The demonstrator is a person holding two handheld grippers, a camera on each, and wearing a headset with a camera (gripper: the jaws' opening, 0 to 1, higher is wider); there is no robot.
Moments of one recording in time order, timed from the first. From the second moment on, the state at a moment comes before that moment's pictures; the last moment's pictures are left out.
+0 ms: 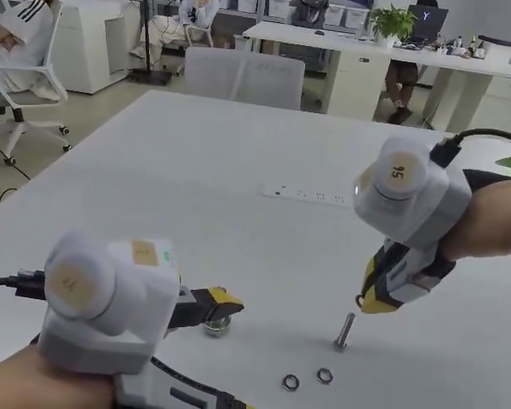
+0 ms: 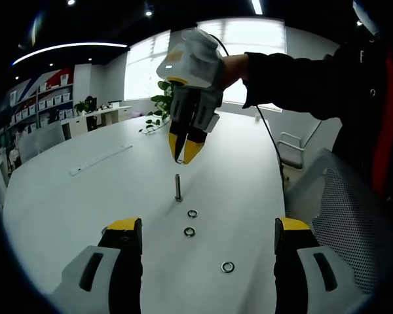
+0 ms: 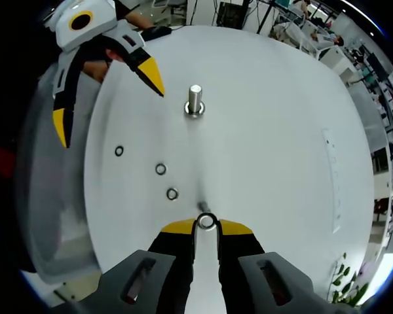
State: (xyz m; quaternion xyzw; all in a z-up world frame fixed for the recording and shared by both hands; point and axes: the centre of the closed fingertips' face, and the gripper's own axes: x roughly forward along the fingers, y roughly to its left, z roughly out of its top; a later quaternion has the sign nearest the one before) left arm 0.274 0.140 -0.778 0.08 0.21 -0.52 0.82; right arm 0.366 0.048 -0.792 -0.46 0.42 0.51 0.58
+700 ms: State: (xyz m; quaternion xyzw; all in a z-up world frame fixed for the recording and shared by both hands) left arm 0.272 0.142 -0.781 0.06 0.21 -0.52 0.82; right arm 0.368 0.050 -0.811 -0.47 0.44 0.52 0.56
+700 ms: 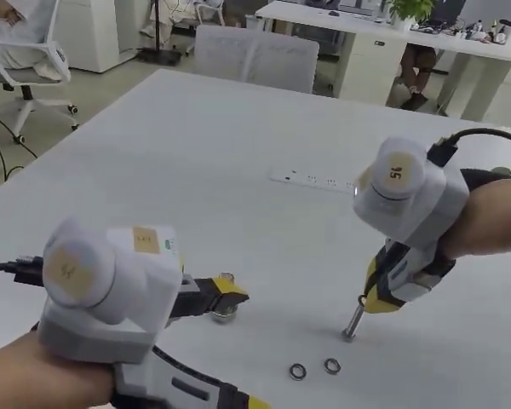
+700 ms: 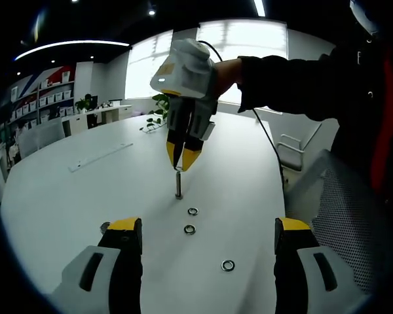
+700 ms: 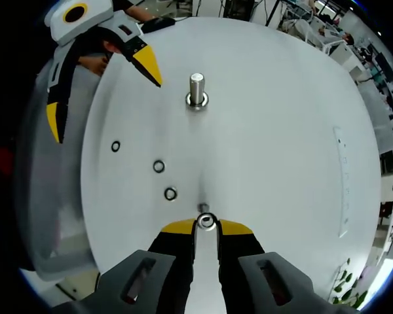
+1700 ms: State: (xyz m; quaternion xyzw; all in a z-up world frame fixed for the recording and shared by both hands) left arm 0.274 0.145 -0.785 0.06 0.21 -0.52 0.82; right arm 0.368 0.051 -0.834 -0.47 0.46 0.53 0.55
